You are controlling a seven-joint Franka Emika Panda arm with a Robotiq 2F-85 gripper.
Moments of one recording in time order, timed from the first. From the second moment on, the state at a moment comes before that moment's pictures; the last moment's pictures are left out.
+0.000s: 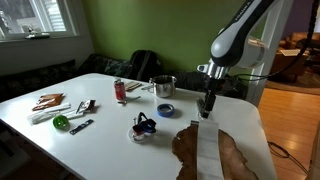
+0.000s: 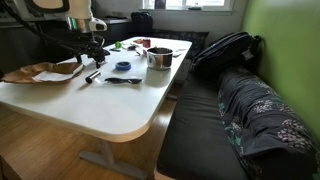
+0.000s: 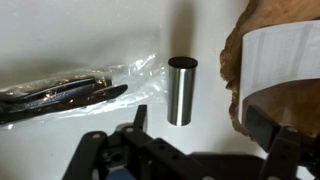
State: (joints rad) arm 0.11 0.29 0.13 -2.41 0.55 2.76 -0.85
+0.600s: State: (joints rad) arm 0.10 0.39 0.16 -2.42 0.50 3.15 -0.85
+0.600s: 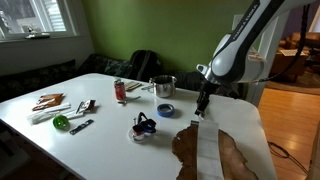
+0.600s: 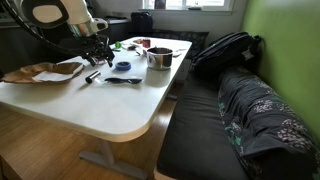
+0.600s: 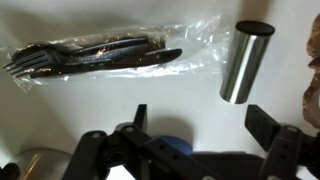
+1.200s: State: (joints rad) arm 0.15 0.47 0.16 -2.41 0.50 3.20 -0.84
